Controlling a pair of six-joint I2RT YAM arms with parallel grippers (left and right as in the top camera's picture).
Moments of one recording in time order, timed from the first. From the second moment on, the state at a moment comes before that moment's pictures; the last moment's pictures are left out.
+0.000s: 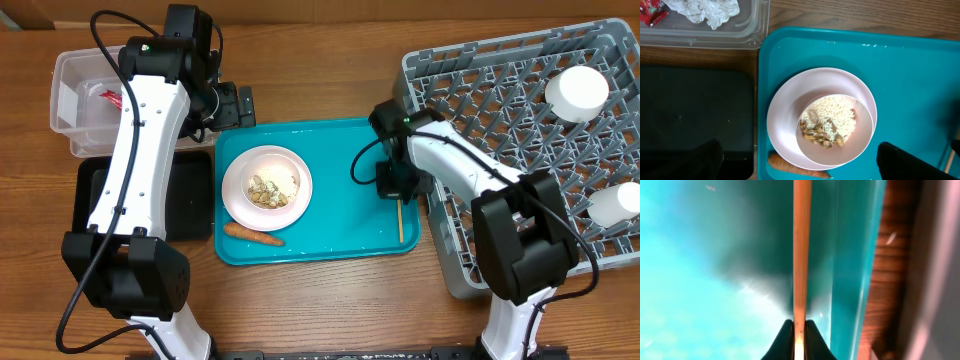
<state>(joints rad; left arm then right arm) -0.09 1.90 1.91 -1.36 0.03 -0.26 0.42 2.00 1.44 -1.06 0.03 0.40</state>
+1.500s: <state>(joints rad) -0.11 1.90 1.91 -1.36 0.03 -0.26 0.12 1.68 1.51 -1.11 0.06 0.00</state>
